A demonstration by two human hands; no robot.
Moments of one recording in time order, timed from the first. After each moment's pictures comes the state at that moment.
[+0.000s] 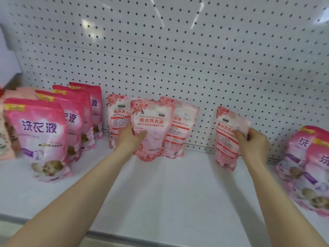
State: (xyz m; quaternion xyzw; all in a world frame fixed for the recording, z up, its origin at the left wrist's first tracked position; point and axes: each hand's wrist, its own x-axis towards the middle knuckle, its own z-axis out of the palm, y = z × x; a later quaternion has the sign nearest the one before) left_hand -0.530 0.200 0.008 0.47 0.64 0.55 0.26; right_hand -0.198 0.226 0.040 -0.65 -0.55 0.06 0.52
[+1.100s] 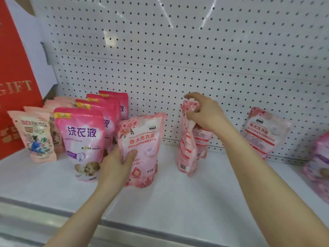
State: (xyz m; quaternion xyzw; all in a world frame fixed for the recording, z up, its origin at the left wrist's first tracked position) left_hand -0.603 0.077 -0.012 0.50 0.69 0.52 0.09; right_hand -0.387 0.193 0.128 -0.50 -0.80 0.09 0.33
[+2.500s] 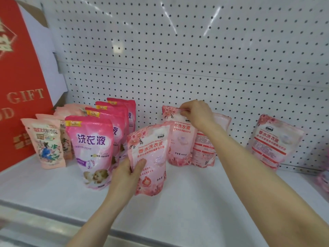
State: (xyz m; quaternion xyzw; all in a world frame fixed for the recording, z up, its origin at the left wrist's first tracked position) left_hand -0.596 0.080 -0.022 0.49 0.62 0.58 0.20; right_hand -0.422 0.258 0.118 -0.48 -0.82 -0.02 0.32
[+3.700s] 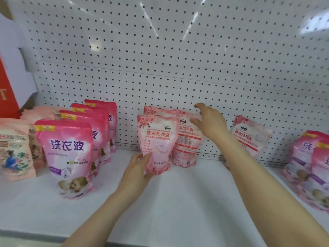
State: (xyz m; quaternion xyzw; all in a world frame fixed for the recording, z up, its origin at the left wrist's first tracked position) left_hand -0.567 0.133 -0.033 0.66 0.63 0.39 0.15; right_hand -0.353 0.225 0.123 -0.59 -0.75 -0.07 0.28
